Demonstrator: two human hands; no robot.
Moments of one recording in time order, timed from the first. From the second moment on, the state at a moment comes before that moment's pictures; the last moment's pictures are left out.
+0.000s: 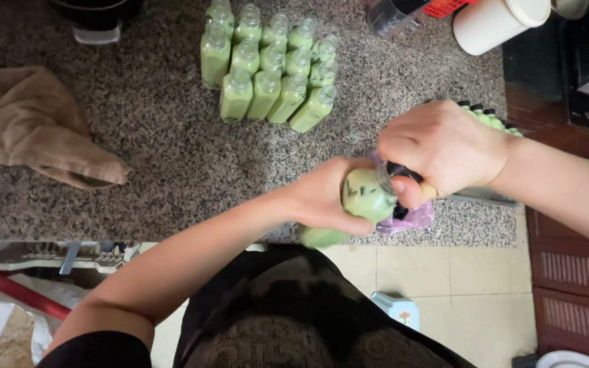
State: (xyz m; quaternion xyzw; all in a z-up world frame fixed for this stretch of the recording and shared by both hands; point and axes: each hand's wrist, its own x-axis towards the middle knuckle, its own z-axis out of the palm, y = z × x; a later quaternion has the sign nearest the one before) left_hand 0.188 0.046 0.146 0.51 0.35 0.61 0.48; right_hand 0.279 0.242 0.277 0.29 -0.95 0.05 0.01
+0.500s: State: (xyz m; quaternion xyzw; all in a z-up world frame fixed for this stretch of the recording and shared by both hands) left_hand 0.159 0.072 0.169 0.57 0.56 0.51 0.31; right_hand 0.294 0.230 0.291 0.09 -0.99 -0.11 -0.02
